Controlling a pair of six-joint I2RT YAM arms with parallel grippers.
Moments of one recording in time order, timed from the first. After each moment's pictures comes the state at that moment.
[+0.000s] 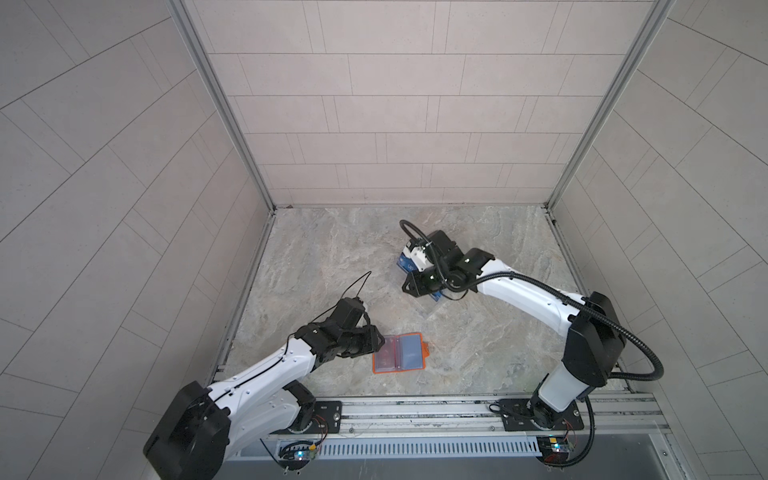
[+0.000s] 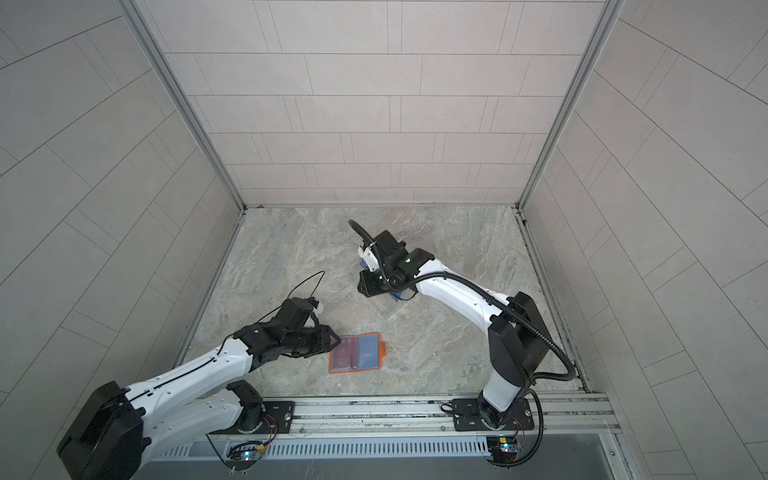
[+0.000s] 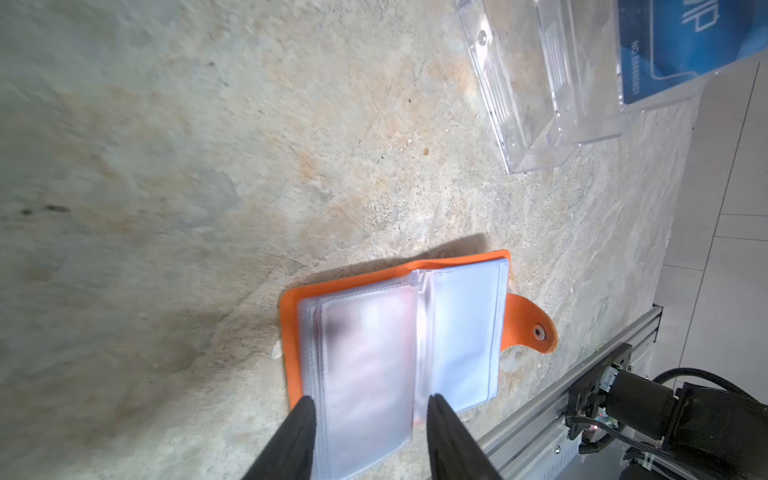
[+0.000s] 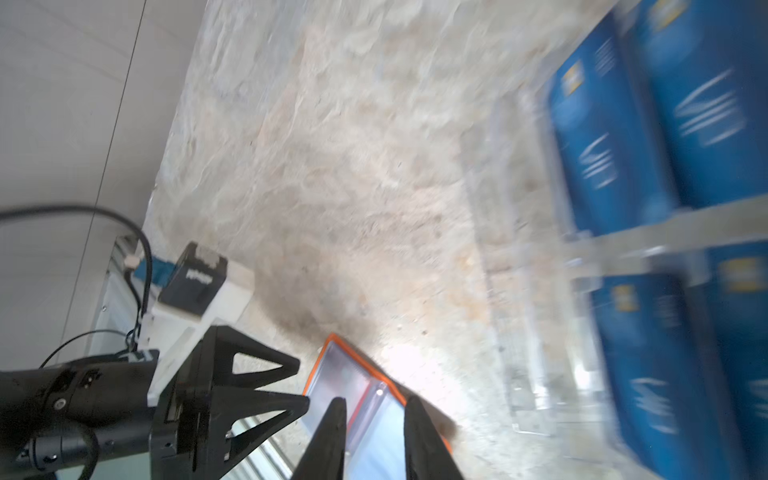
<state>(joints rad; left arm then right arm) -0.64 1.02 0.44 -0.40 0.27 -0.80 0.67 1.68 1.44 -0.71 -0.27 0.37</state>
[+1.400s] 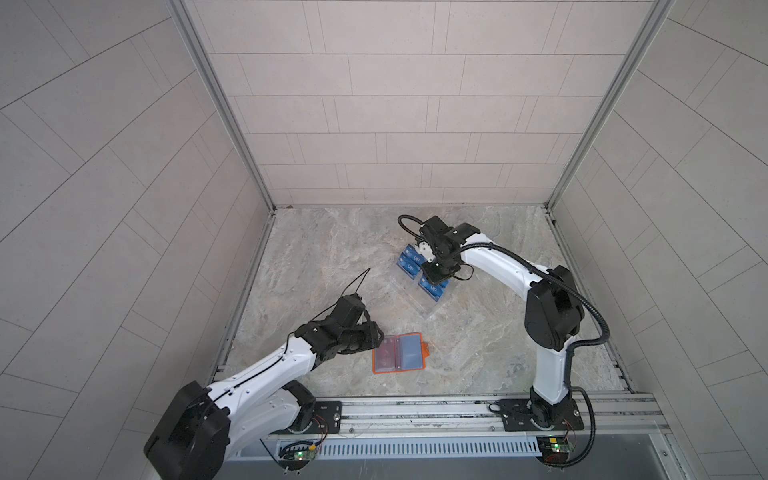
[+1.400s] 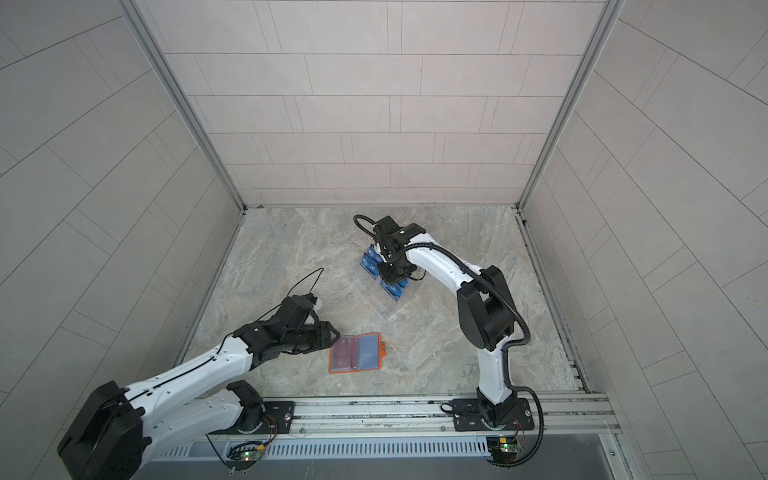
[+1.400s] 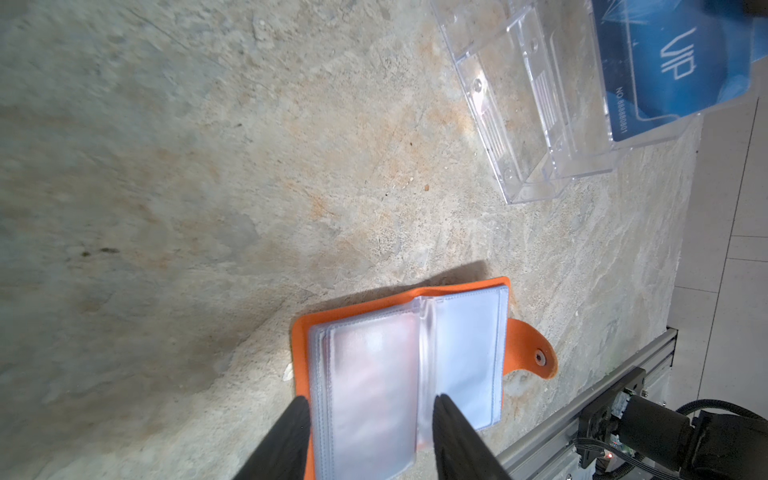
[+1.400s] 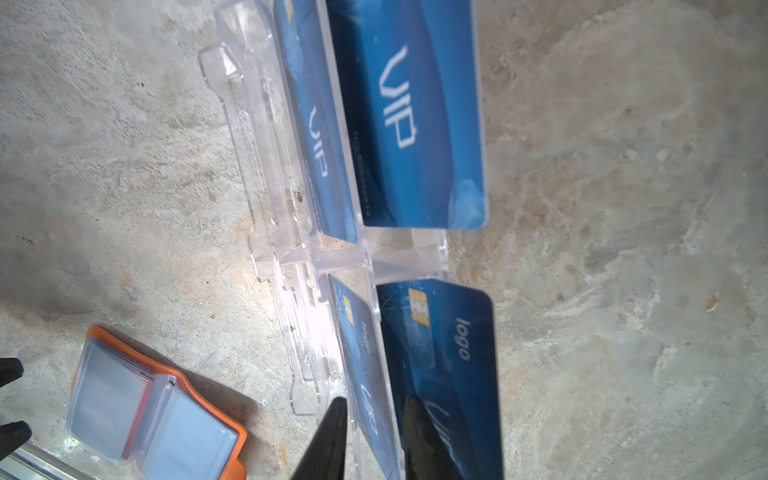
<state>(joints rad) -0.64 1.02 0.45 -0.40 0.23 -0.80 0.57 1.95 1.68 -1.05 -0.07 0.09</state>
